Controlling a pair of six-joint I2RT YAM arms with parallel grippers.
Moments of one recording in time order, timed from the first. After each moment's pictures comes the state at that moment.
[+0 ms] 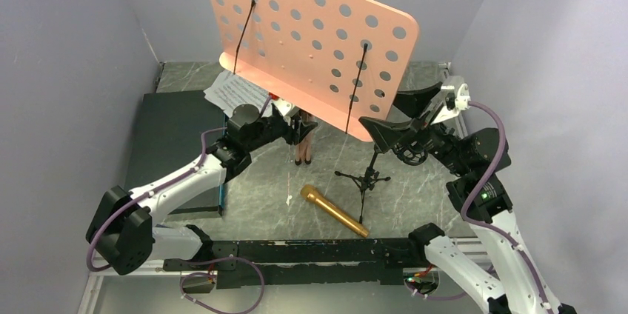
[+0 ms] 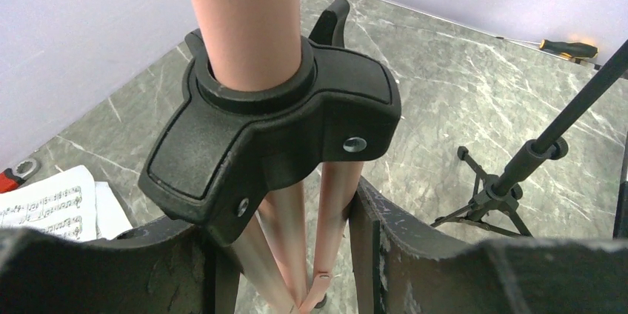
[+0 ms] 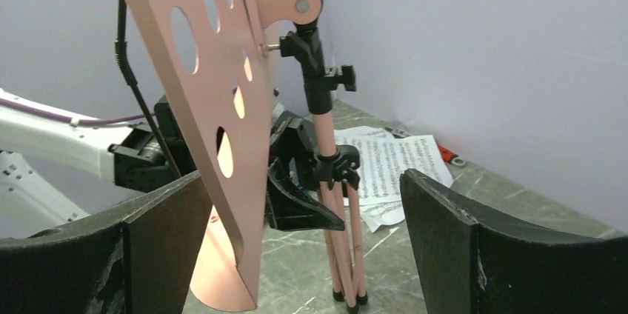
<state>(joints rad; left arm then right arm) -0.66 1.27 0.83 0.41 0.32 0.05 0.42 0.69 1.02 -0.03 -0.46 0.29</state>
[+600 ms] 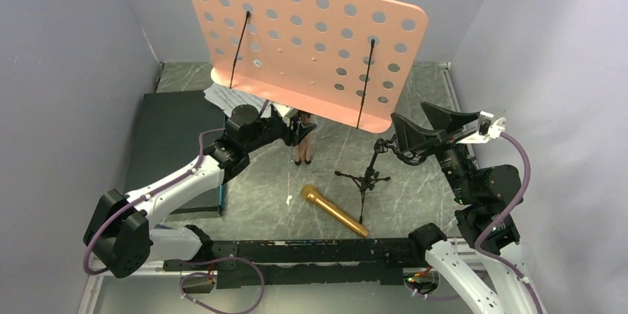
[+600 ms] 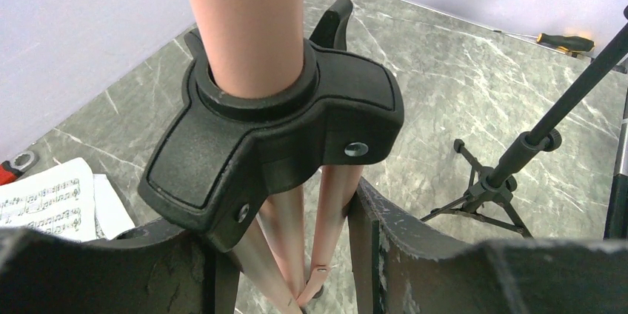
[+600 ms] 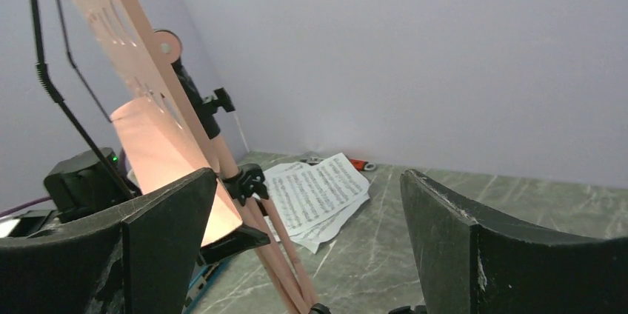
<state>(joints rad) -0.66 1.24 0.82 0.36 0.32 0.06 0.42 0.44 0.87 -0.06 -0.03 0.31</state>
